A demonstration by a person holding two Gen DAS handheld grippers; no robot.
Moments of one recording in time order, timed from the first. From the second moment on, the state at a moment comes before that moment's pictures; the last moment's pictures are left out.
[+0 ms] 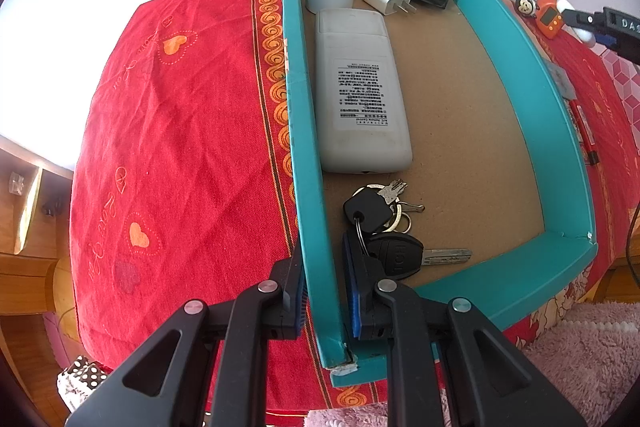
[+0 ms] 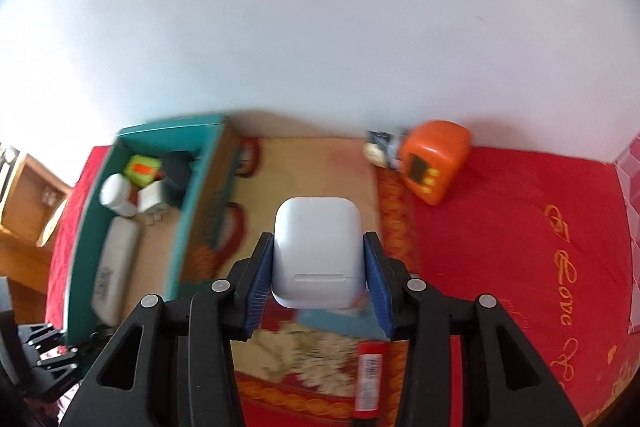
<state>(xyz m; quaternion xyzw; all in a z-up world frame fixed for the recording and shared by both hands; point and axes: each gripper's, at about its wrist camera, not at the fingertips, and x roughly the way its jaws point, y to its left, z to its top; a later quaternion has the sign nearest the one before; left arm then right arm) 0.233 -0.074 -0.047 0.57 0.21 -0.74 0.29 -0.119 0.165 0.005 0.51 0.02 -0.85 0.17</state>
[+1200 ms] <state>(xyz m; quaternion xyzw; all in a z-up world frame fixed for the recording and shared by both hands) 0.215 -0.074 -0.045 0.57 0.21 -0.74 0.30 -0.088 -0.028 -0.083 0.55 0.26 -0.72 0.33</state>
